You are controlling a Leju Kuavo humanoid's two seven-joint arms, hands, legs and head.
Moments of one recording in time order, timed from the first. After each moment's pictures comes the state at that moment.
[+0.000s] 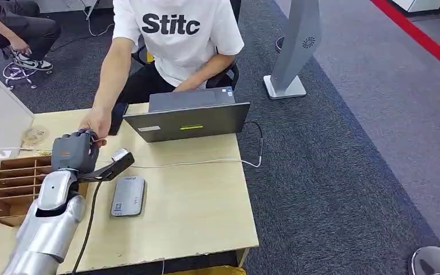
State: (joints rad) left arm -0.56 0.04 -0.23 -0.88 -1.37 0.35 0.02; right arm -0.15 0.06 1.56 -0.11 -1.33 -0.47 0.03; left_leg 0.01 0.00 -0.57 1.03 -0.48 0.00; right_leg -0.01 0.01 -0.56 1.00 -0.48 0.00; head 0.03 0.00
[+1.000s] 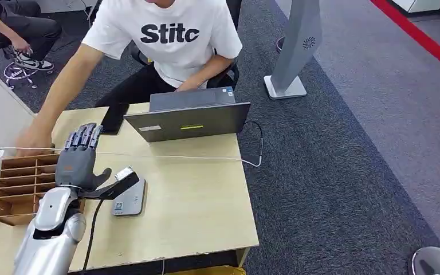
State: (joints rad) left arm -0.40 0.05 -0.22 -1.14 -1.33 0.27 -0.04; right arm -0.14 0.06 1.56 -0.11 -1.35 -0.47 0.03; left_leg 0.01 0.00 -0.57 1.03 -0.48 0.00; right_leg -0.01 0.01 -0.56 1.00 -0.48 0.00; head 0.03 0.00
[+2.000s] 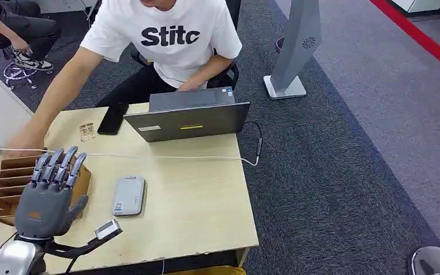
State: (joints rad) left arm 0.01 0.30 -0.28 -1.79 -1.43 0.29 0.00; right arm -0.14 0.06 1.51 -0.11 -1.40 -0.47 0.01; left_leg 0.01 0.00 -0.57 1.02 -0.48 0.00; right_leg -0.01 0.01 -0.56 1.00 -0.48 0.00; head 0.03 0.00
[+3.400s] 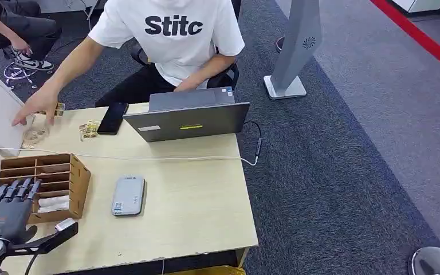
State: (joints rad) left arm -0.06 0.43 -0.13 -1.42 -1.38 0.02 0.07; right arm -0.13 0.07 1.52 -0.11 -1.39 -0.48 0.04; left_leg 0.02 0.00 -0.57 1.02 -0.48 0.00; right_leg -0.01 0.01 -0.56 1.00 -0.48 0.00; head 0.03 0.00
